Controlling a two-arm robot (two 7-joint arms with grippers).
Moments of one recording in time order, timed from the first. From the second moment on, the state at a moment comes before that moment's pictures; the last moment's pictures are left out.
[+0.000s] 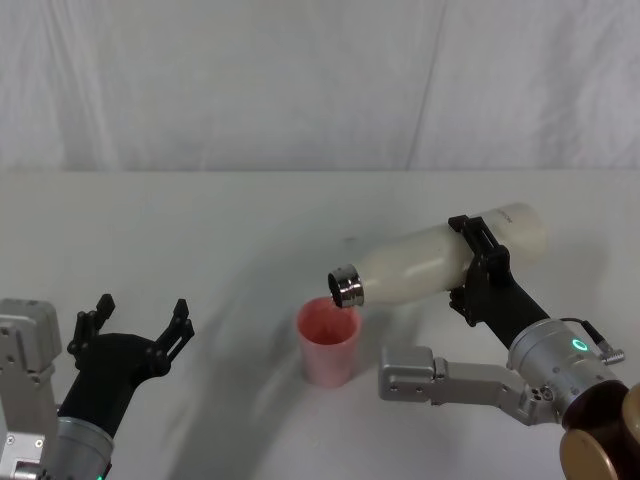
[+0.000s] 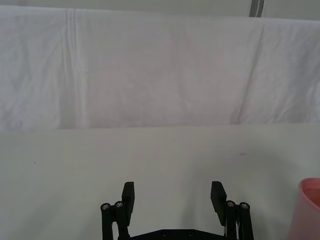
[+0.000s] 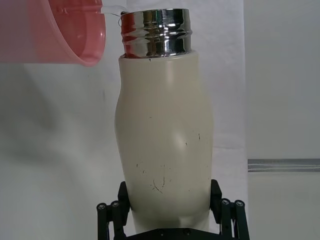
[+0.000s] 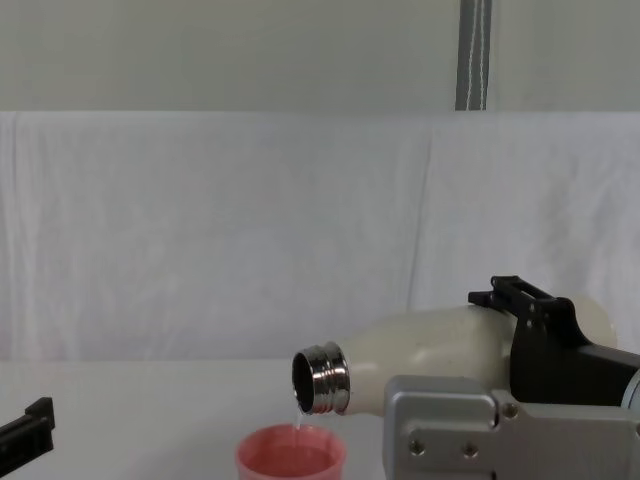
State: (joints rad) left arm 0.27 0.24 0.04 -1.85 -0.25 -0.02 -0.02; right arm 0.21 0.39 -0.58 -1.68 -1.08 0.19 0.13
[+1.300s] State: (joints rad) left arm 0.27 0.24 0.04 -1.85 -0.25 -0.02 -0.02; right arm 0.21 0.39 -0.59 -1.68 -1.10 0.19 0.14
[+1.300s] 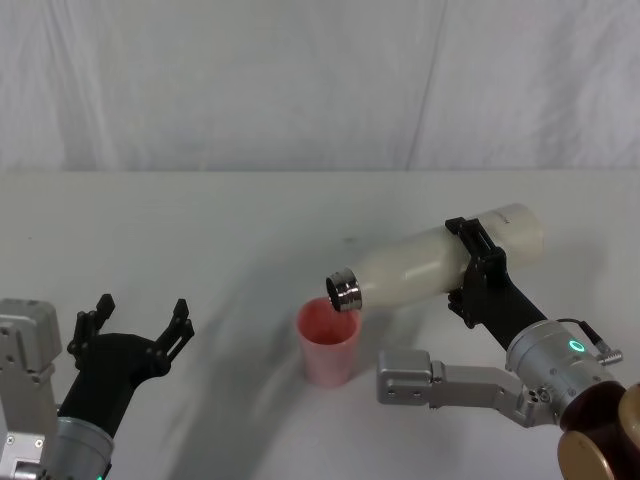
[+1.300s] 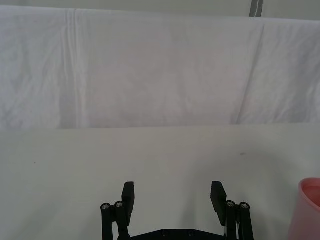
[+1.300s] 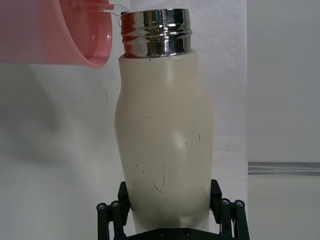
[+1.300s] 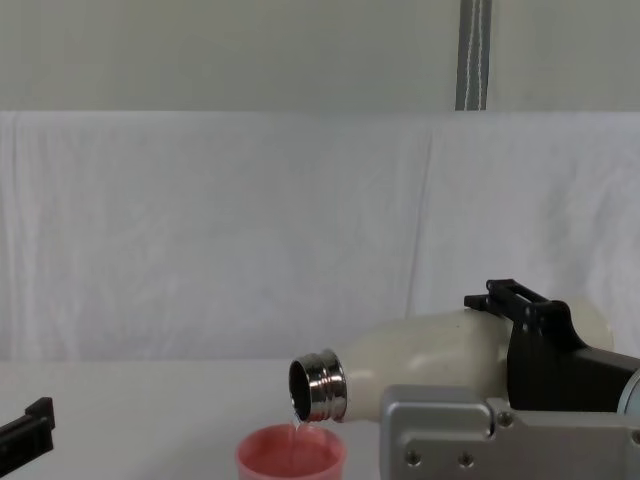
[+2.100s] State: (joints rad) left arm 0.27 0.24 0.04 -1.85 -0.25 -0.02 -0.02; right arm 0.21 0.39 -0.59 -1.68 -1.10 0.19 0.14
